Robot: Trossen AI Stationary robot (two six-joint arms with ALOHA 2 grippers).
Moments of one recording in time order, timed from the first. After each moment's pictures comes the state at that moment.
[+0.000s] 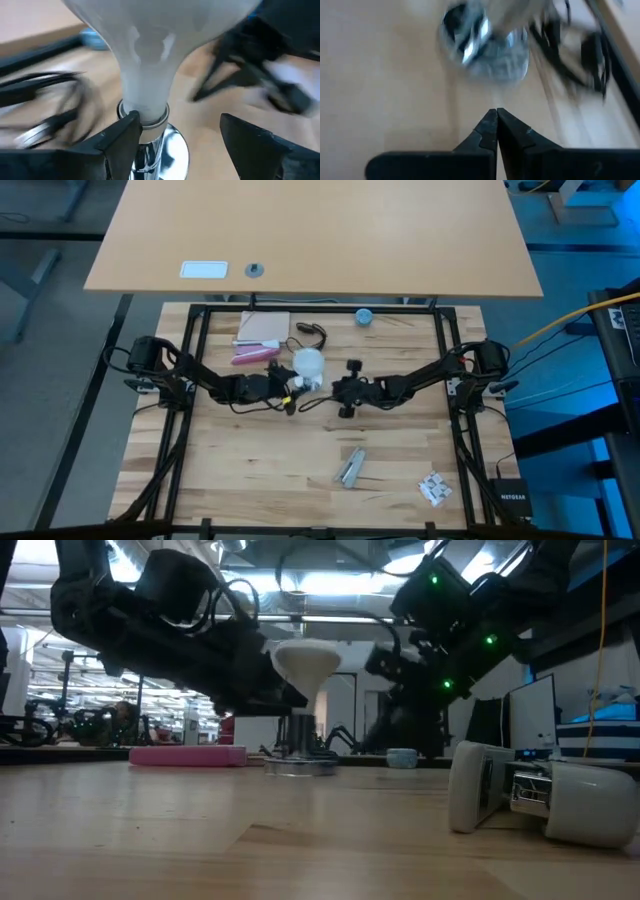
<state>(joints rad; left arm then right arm) -0.06 1.74 0.43 0.93 -0.44 -0.27 0.05 1.80 0.77 0.27 0.48 -0.18</state>
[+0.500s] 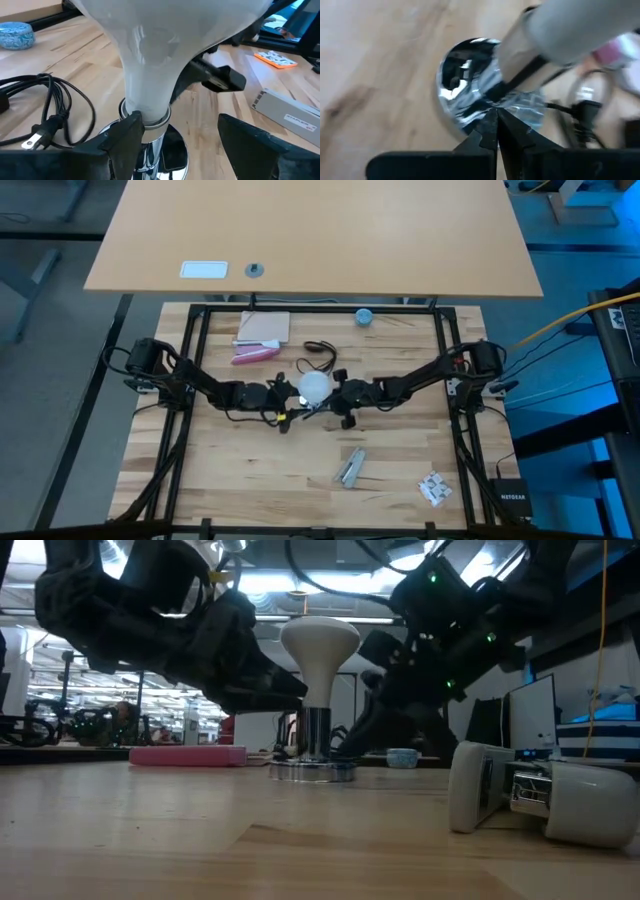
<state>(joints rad) -0.14 1.74 0.43 0.95 -0.25 -0.23 0.05 1.83 0.77 0.42 0.16 -0.43</state>
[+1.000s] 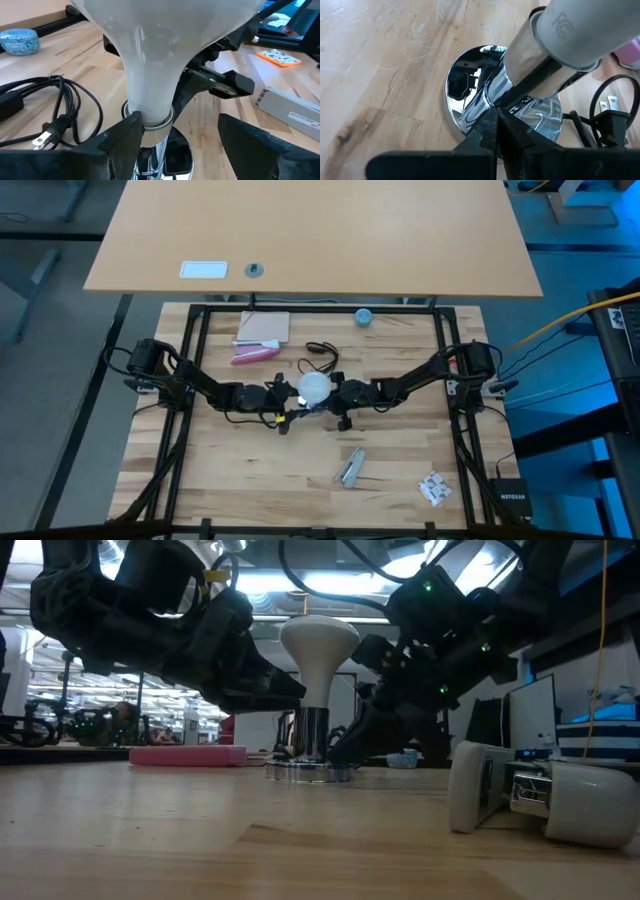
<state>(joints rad) -0.15 1.74 0.43 0.99 -0.29 -0.19 0.05 1.91 0.77 0.49 0.09 -0.35</state>
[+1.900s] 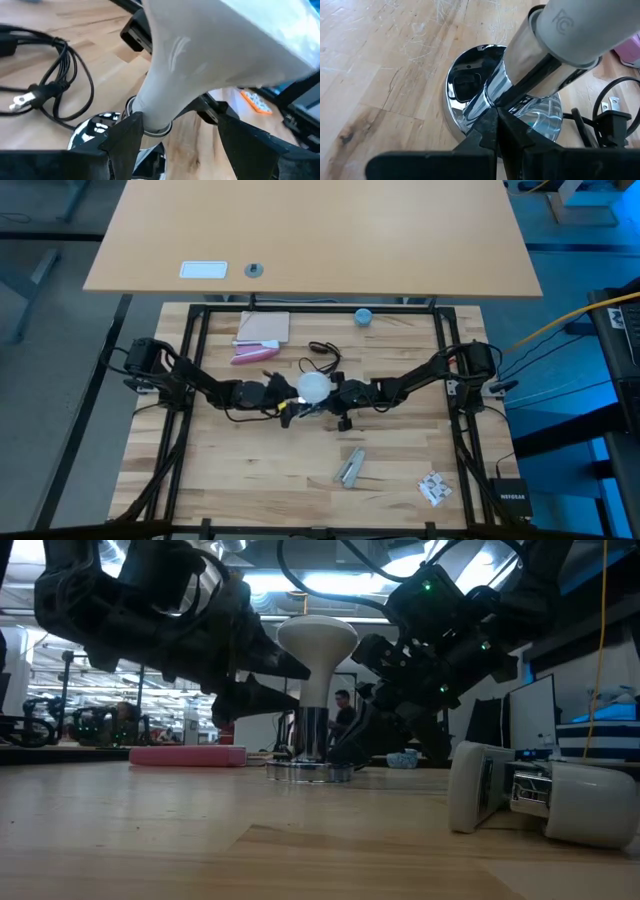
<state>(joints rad) -0.13 1.71 0.43 1.01 -0.26 -0.58 0.05 1.92 0.77 0.47 0.09 -0.34</state>
